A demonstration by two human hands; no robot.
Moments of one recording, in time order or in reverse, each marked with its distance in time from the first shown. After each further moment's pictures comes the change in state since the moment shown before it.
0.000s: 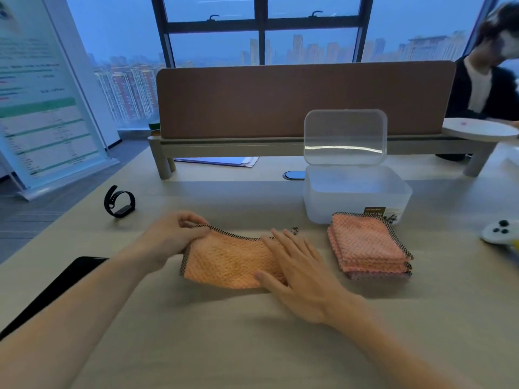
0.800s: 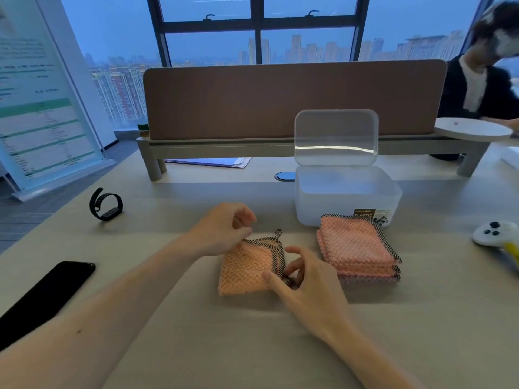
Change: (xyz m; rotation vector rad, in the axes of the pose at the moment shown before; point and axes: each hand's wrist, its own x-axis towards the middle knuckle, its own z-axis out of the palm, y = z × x) left_hand 0.025 0.042 0.082 0.449 -0.136 0.442; right_hand -0.026 0.018 0.006 0.420 0.401 0.266
